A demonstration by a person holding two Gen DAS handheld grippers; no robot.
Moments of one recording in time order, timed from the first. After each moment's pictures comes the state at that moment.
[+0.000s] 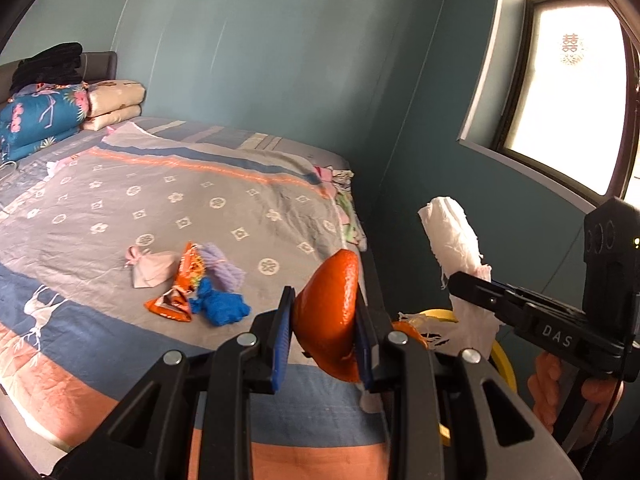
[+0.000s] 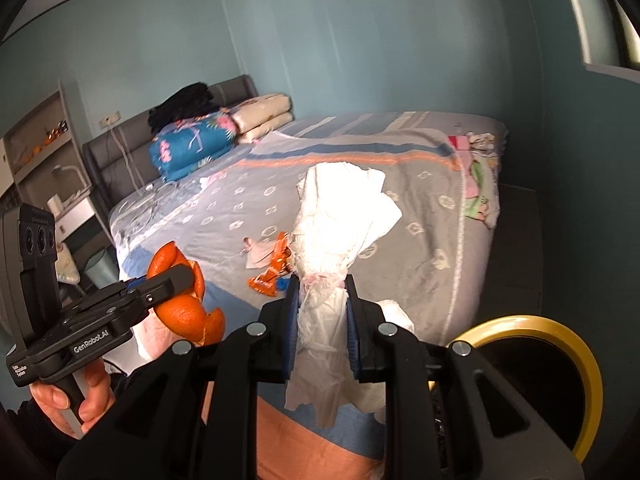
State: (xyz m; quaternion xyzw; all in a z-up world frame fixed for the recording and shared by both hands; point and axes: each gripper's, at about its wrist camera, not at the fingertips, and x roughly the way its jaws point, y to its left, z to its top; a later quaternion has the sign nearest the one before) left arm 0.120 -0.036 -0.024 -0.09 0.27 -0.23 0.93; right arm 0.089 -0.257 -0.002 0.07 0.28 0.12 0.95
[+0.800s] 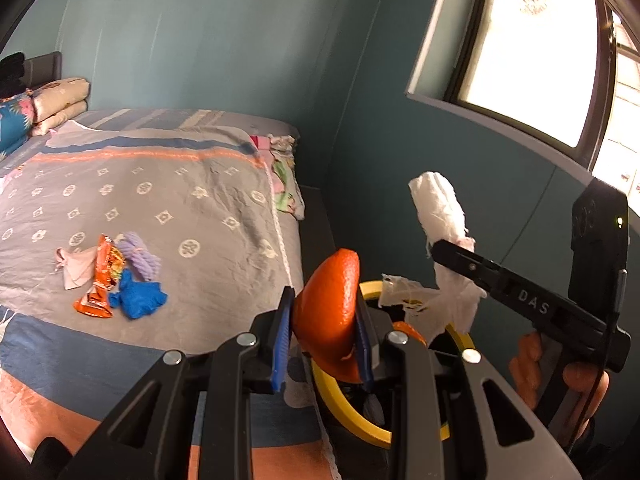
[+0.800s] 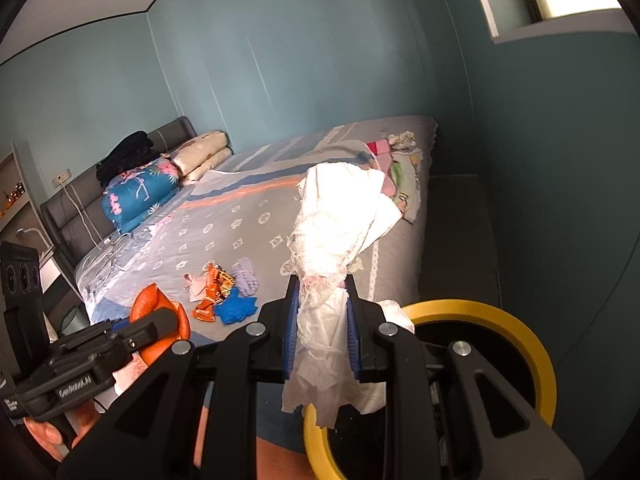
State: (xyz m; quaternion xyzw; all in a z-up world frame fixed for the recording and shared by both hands) left arm 0.119 -0.144 -0.028 -0.05 0.31 -0.31 0.90; right arm 0.063 -0.365 -0.009 0.14 0.26 0.02 0.96
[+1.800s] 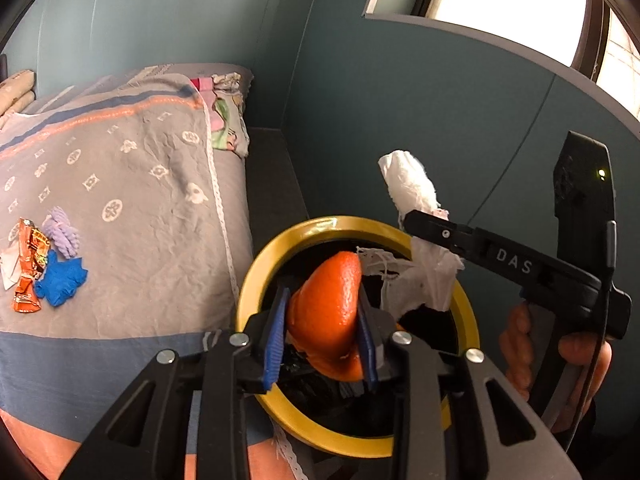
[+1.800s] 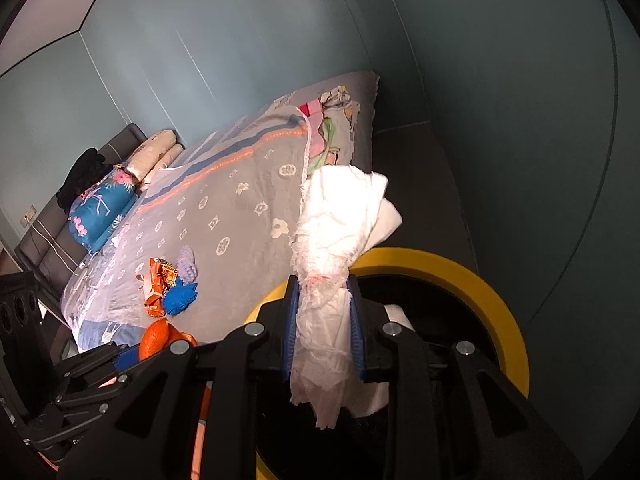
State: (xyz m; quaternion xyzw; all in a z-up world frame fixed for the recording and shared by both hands) left arm 0.137 -0.241 -0.090 0.02 0.39 -0.37 0.84; right arm 0.075 -0.453 -0.084 0.22 0.32 -0.04 0.92
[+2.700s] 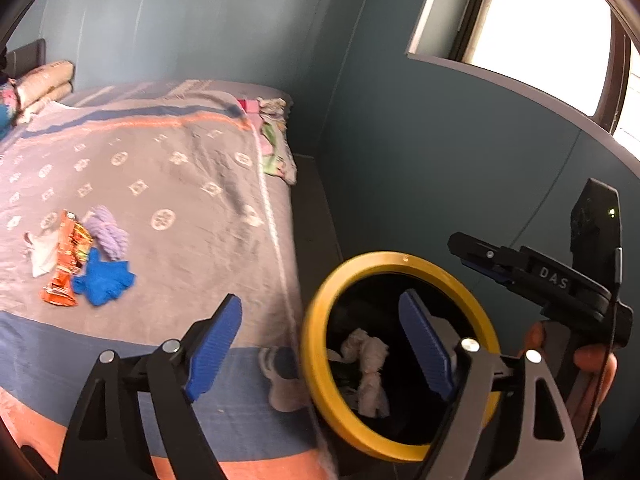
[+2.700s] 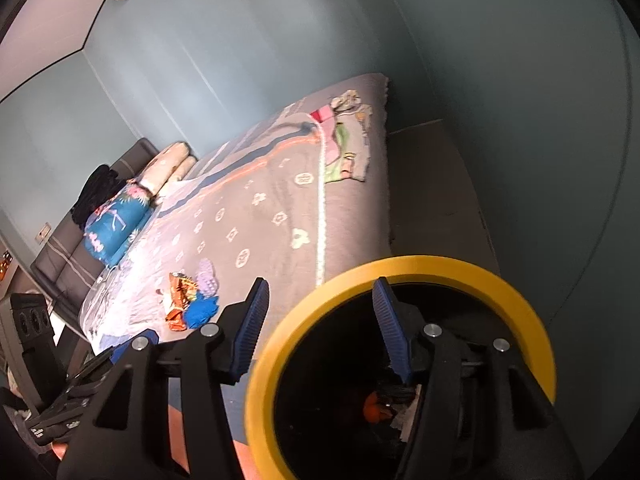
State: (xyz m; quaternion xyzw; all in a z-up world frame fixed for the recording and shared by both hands) left arm 0.153 -0.180 -0.077 -0.03 0.35 -0.31 0.88; right arm 0.088 -0.444 -0.082 0.24 0.30 -0.02 0.92
